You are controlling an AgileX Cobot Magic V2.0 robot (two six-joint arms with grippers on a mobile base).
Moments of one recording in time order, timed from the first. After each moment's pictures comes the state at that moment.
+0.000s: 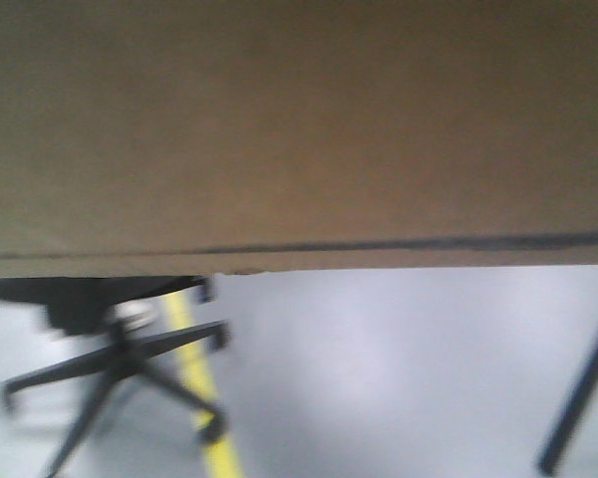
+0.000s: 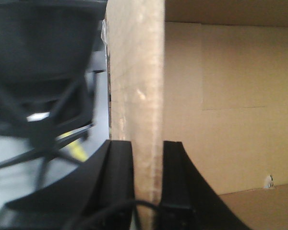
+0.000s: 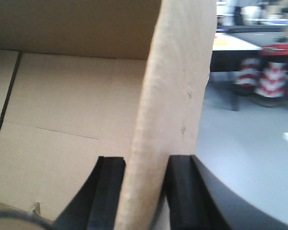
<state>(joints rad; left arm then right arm) -0.31 0.13 -1.03 0.00 1.13 -0.10 0.02 0.06 -0.89 0.37 0.94 -0.15</state>
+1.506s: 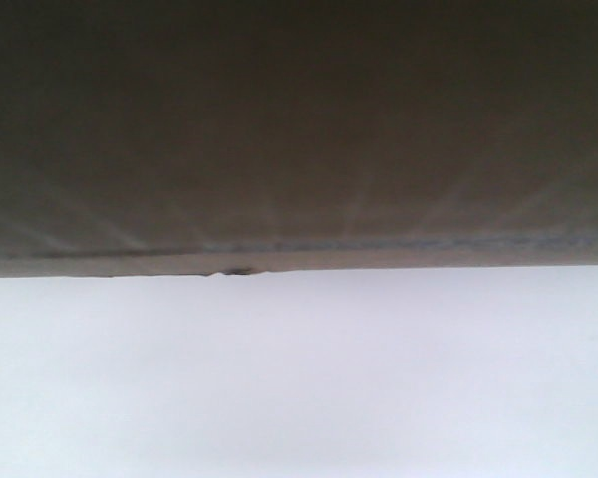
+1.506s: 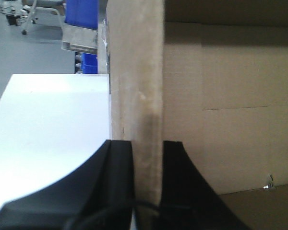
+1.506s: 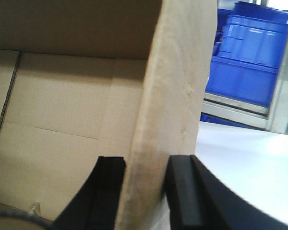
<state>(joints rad) -0.31 0.13 -1.03 0.00 1.13 -0.10 0.02 0.06 -0.89 0.37 0.94 -0.15</state>
